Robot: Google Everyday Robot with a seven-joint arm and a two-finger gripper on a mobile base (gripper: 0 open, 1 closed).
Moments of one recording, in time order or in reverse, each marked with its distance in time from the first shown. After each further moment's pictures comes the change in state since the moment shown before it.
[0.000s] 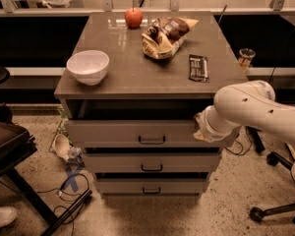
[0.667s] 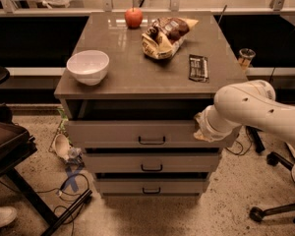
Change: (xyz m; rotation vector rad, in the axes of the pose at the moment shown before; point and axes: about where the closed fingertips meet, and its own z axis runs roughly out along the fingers) arm 0.000 0.000 -0.002 0.000 0.000 0.000
